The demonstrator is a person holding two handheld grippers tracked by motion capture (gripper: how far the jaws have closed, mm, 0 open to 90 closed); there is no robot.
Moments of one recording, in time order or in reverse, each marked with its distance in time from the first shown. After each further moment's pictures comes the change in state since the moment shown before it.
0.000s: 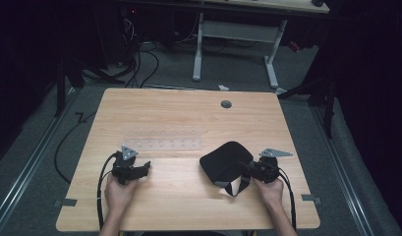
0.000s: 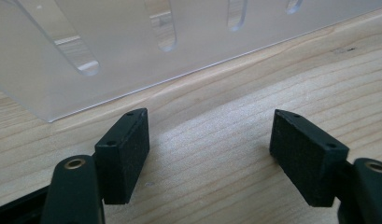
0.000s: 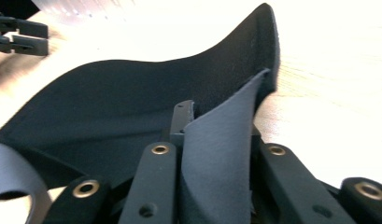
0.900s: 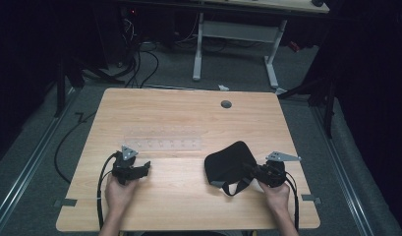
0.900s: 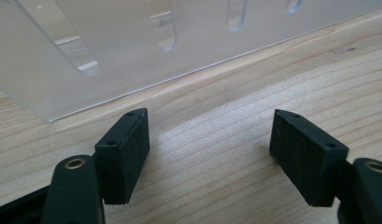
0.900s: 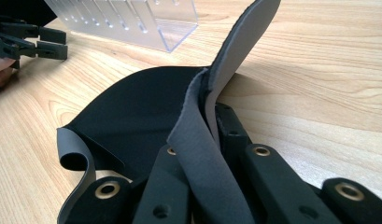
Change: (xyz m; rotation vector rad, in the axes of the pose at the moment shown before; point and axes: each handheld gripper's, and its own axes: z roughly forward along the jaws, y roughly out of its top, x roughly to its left) left arm 0.000 0.000 0.000 -0.001 0.001 0.000; right arm 0.009 -0.002 -0.026 -0.031 0.000 -0.002
